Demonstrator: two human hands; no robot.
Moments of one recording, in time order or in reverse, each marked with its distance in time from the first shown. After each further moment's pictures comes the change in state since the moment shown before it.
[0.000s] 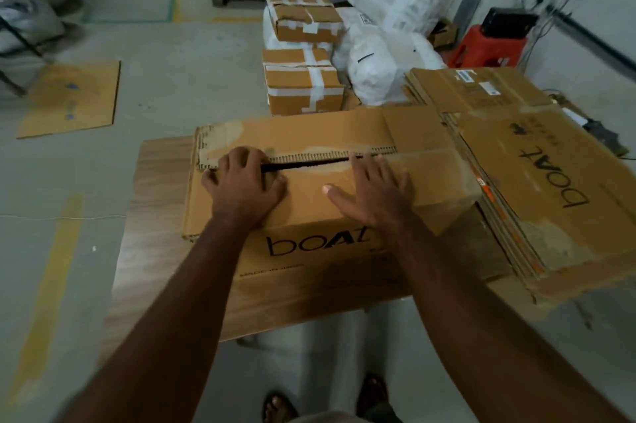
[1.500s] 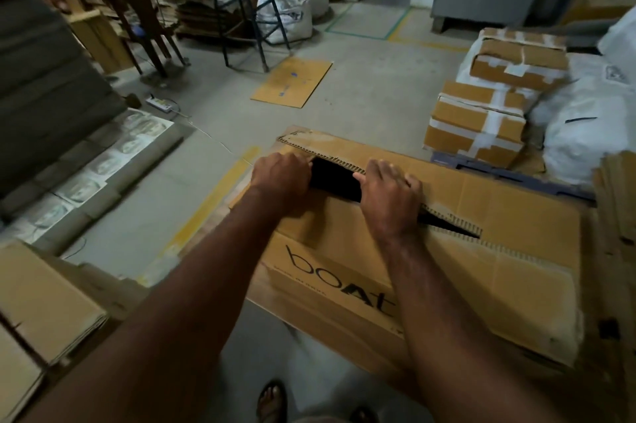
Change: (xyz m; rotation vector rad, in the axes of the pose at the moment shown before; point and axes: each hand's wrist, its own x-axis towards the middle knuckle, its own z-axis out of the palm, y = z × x) left_hand -0.003 0.062 -0.042 0.650 -0.027 -0.448; right_hand 0.094 -0.038 0.016 0.068 0.696 -0.585
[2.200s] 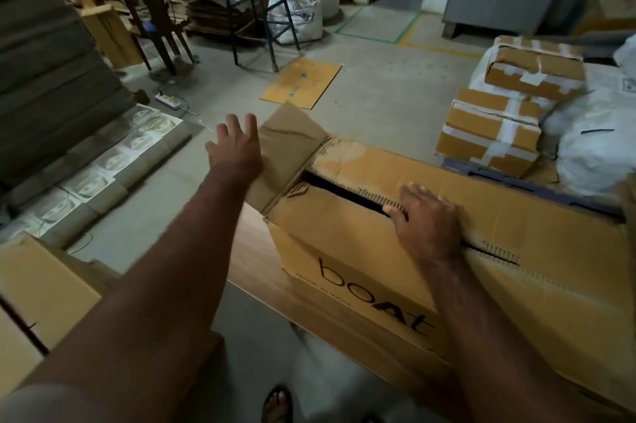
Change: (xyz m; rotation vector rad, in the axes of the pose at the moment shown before) left_hand 0.036 -0.137 0.038 -0.291 0.009 -0.339; right_hand -0.010 0.002 -0.013 0.055 -0.228 -0.023
